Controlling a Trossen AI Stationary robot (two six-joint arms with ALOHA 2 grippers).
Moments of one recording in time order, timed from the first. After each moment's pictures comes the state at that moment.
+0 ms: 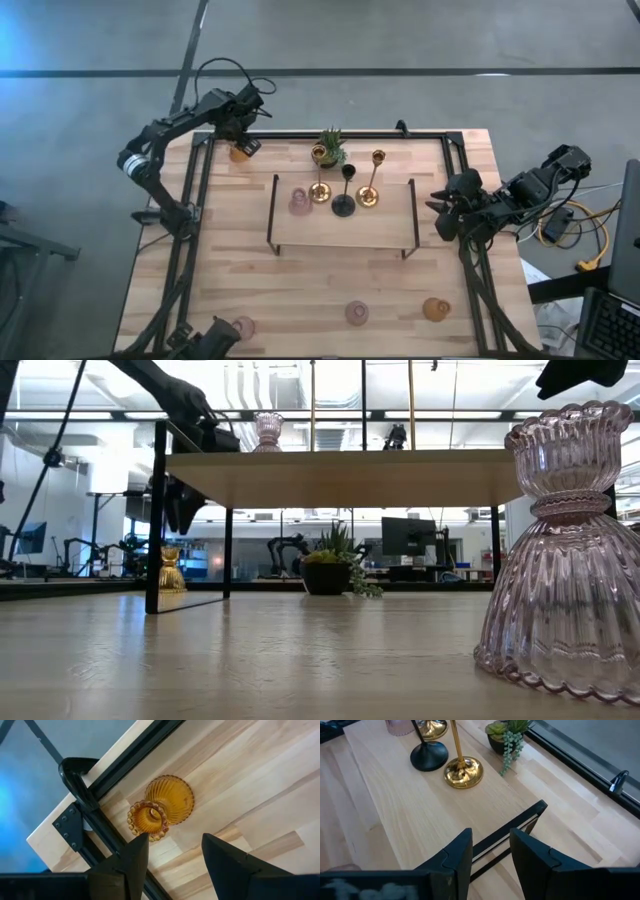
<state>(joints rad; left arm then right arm) 0.91 1.61 1.35 -1.15 -0.27 0.02 0.58 0.89 1.12 -1.35 0.72 1.09</state>
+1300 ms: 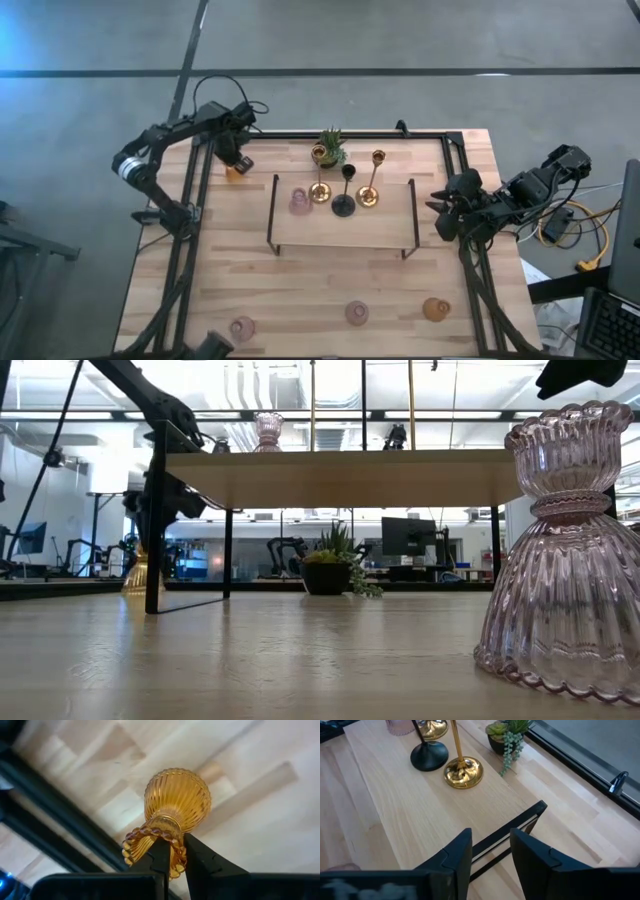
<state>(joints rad) 0.94 1.57 1.15 -1.18 -0.10 0.06 0.58 0.89 1.12 -1.35 0.72 1.08</state>
